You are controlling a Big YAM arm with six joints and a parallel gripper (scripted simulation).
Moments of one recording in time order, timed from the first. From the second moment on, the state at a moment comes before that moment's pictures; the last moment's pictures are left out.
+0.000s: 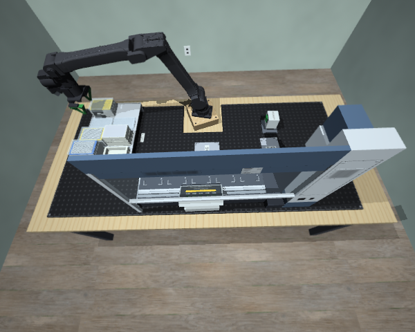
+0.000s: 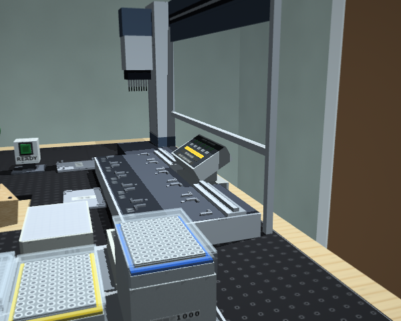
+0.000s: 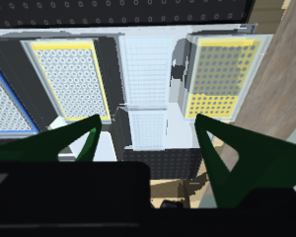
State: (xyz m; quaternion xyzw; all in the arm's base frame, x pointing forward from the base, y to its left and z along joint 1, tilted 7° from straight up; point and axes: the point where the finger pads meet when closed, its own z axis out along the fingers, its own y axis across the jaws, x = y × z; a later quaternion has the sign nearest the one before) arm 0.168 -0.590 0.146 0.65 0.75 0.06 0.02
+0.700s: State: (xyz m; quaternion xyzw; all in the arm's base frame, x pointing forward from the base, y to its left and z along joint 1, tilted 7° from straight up) arm 0.163 -0.589 0.145 0.65 0.76 0.06 0.02
